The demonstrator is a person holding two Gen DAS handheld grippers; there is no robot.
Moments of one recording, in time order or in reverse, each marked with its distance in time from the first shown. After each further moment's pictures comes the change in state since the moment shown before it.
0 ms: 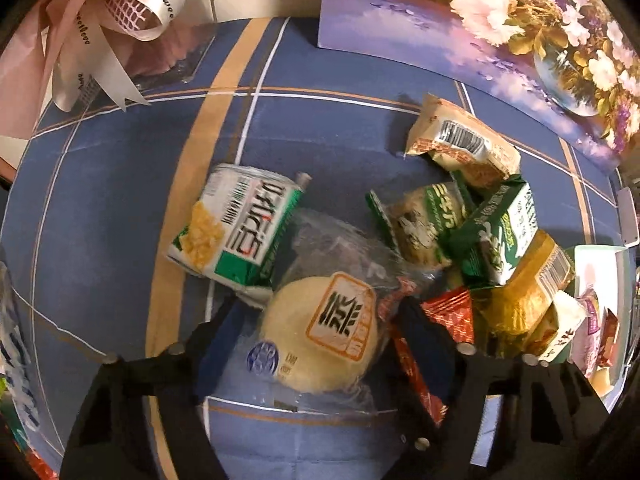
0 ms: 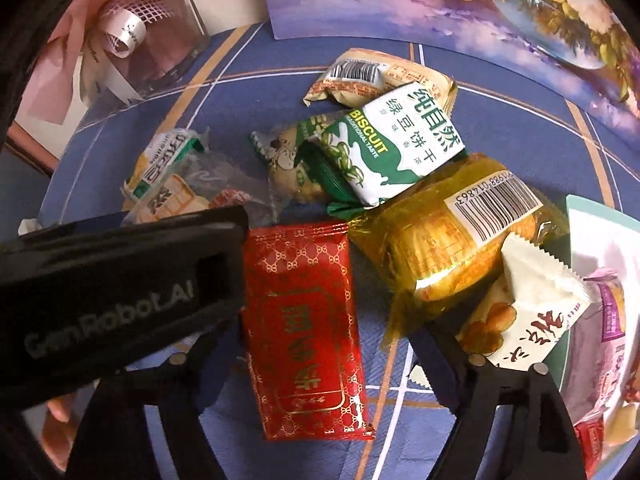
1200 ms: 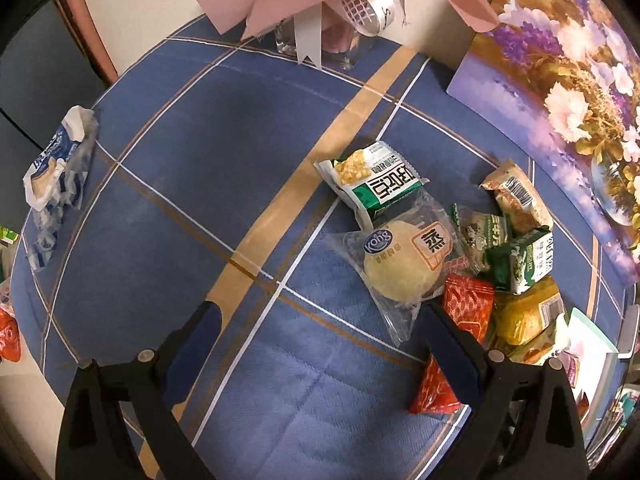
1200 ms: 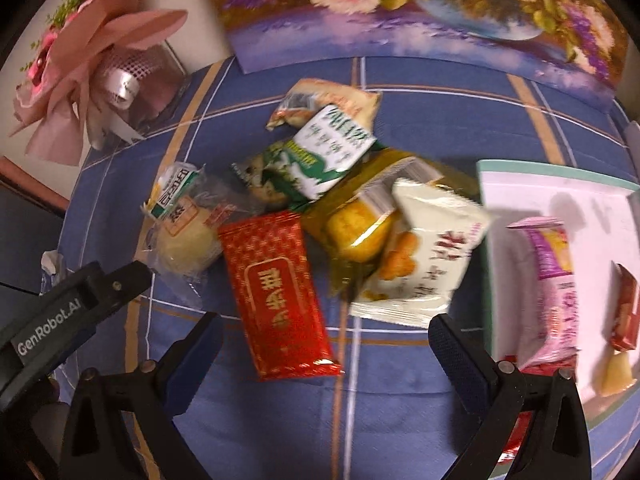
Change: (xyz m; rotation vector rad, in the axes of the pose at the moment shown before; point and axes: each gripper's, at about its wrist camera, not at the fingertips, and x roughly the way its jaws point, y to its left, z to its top) left arm -0.063 0.045 -0.069 -0.424 -0.064 0.134; right arm -0.062 -0.044 -0.026 0.131 -0.015 0.048
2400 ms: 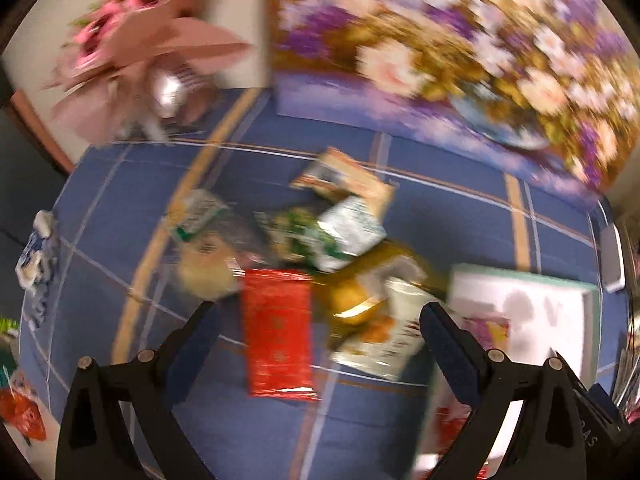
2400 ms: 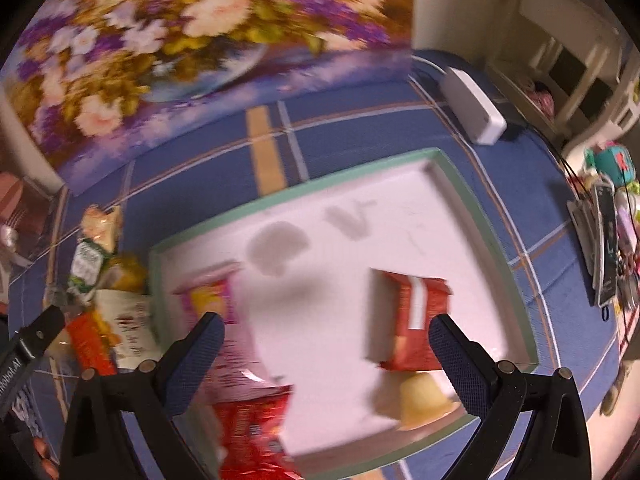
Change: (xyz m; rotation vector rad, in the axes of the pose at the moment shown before) left arm -0.054 -0.140 -0.037 0.256 -0.154 -0.019; right arm -0.087 -0.196 0.004 0.287 -0.117 -0.261
